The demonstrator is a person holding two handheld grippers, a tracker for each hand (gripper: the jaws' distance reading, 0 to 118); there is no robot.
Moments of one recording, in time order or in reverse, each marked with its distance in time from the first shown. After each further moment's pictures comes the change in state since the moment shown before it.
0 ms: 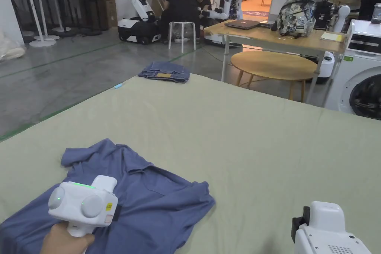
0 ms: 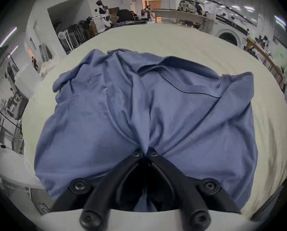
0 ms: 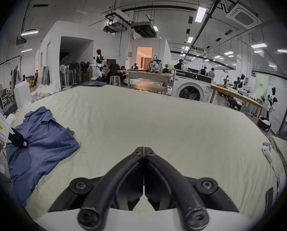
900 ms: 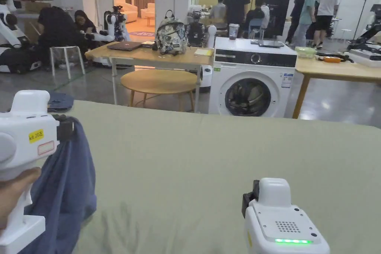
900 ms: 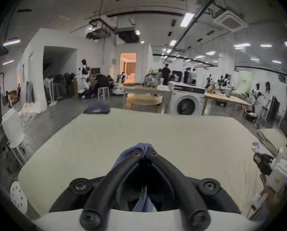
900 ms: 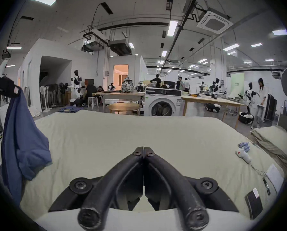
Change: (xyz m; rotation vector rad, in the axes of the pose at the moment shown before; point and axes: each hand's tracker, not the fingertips) left arm 0.173 0.159 0.209 0.621 -0.330 -0.143; right arm 0.120 0.030 0.085 0.184 -0.225 -0.135
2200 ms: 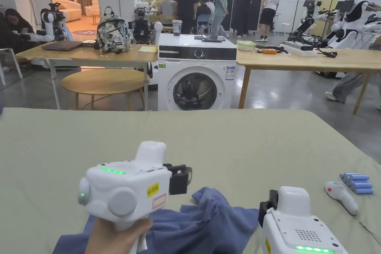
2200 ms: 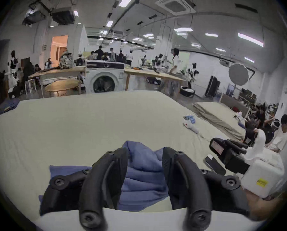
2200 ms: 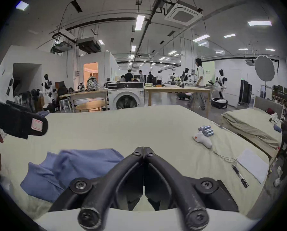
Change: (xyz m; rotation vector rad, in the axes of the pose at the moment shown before) left arm 0.265 -0.094 -0.036 -0.121 -0.515 -0.075; right arm 0.130 -0.023 0.043 -0.050 -0.220 -0.090
